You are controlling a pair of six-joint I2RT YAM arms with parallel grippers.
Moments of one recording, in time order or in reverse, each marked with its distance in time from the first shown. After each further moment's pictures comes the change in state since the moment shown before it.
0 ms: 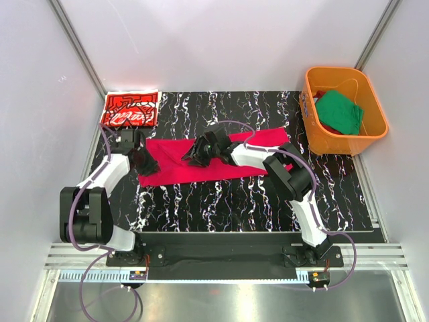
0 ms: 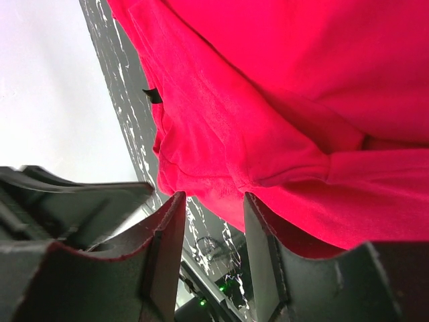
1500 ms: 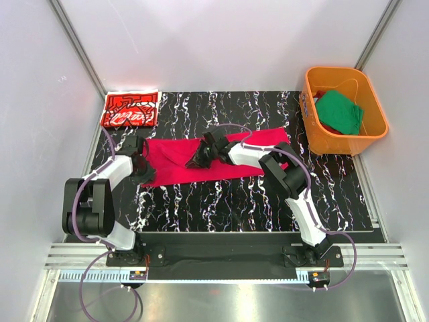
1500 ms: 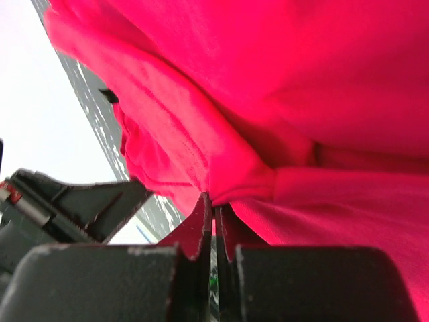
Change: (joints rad) left arm 0.000 0.060 -0.084 -0.004 -0.167 -0.022; right arm 0.000 0.066 0.063 -0.098 -0.010 -0.014
